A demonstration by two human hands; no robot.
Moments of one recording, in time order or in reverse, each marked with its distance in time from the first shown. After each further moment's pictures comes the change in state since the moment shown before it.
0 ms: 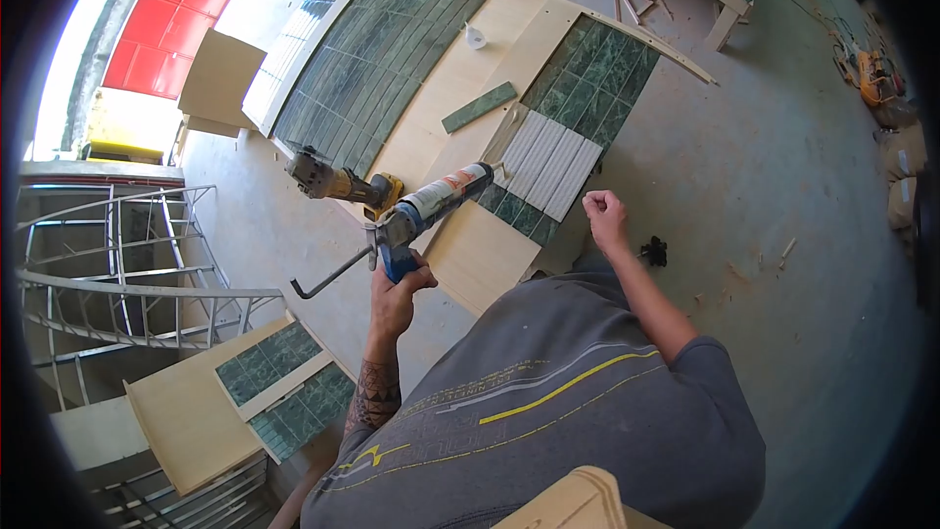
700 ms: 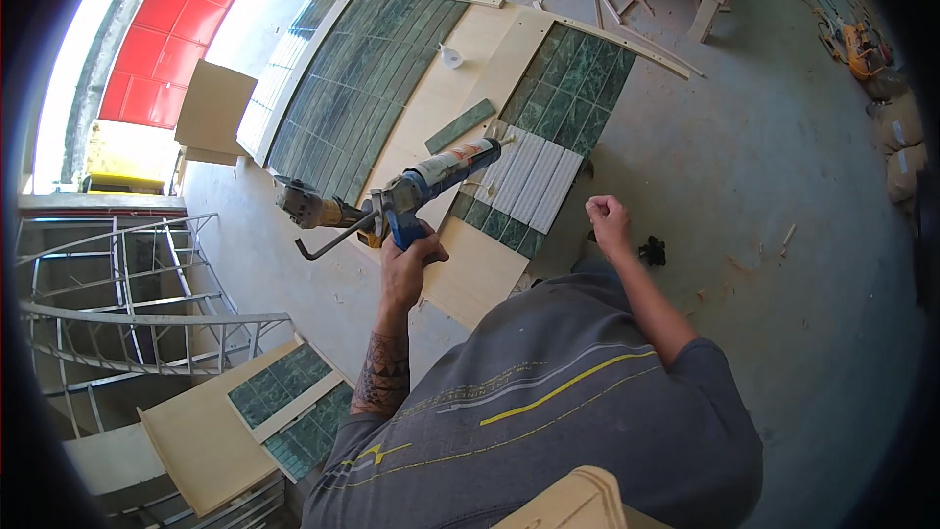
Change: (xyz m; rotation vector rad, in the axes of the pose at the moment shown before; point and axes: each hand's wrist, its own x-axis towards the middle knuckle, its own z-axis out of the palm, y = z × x) left_hand 0.068 0.024 0.053 -0.194 -0.009 0.003; right_hand 0.016 0.020 -0.031 0.033 0.055 0.033
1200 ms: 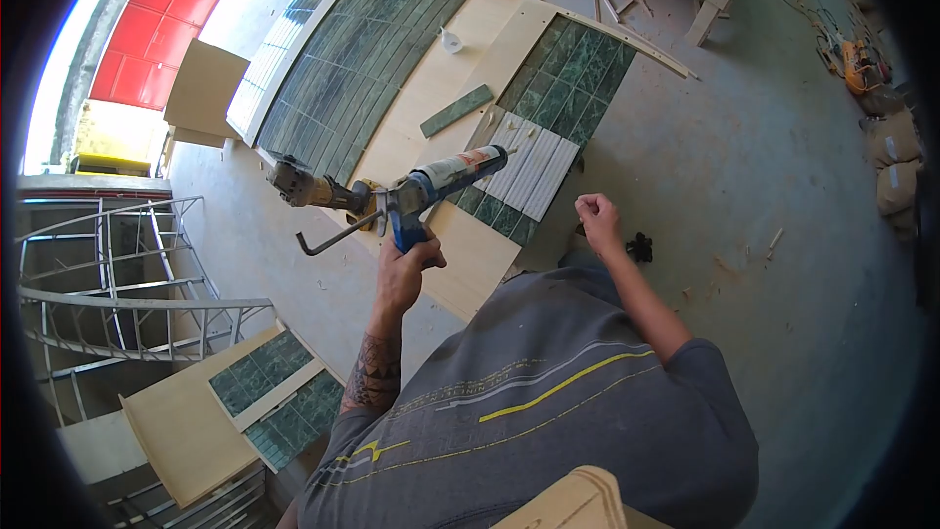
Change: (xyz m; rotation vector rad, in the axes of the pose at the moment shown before) left_hand -0.029 -0.011 -0.007 0.022 -0.064 -0.049; right_hand -0.021 -0.011 -0.003 -0.023 -0.096 0.000
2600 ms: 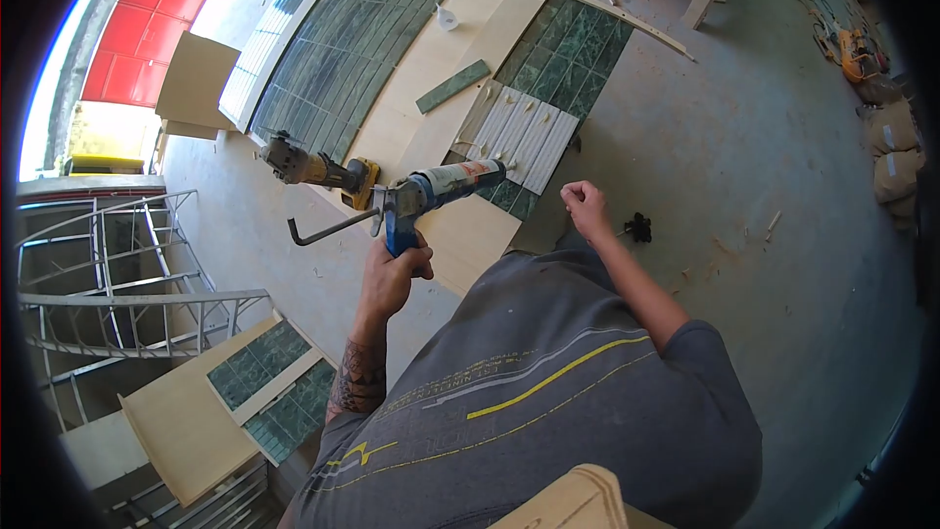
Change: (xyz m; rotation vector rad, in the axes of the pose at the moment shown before) left_hand -0.043 0.005 -0.022 0.211 -0.029 -0.100; right_hand -0.026 0.009 0.025 0.065 -0.086 0.034
